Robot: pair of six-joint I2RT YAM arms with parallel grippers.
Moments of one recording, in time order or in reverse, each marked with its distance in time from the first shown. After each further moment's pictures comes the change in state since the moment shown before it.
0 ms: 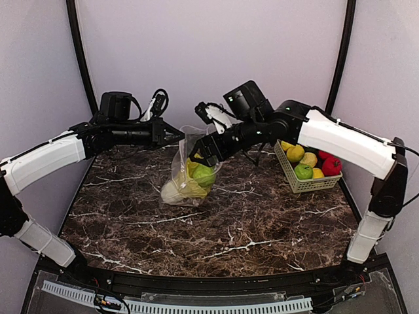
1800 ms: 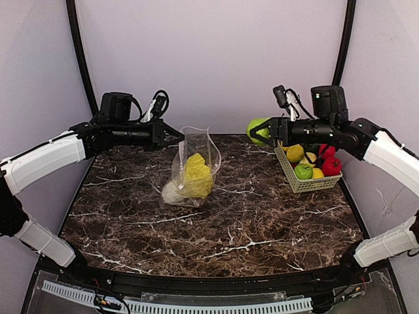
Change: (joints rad) left arm 0.000 0.001 0.000 -0.020 0.000 0.010; right arm -0.386 -0.553 -0.573 0.286 -0.210 0.130
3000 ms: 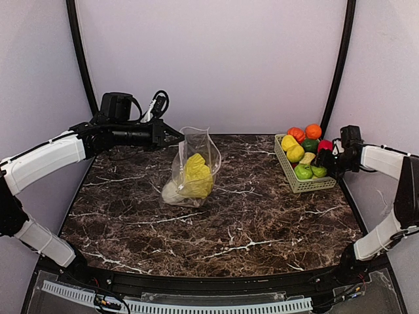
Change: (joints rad) left arm 0.000 0.000 0.000 -0.002 -0.001 0.000; right arm -0.666 0.212 -0.293 0.021 0.121 0.130
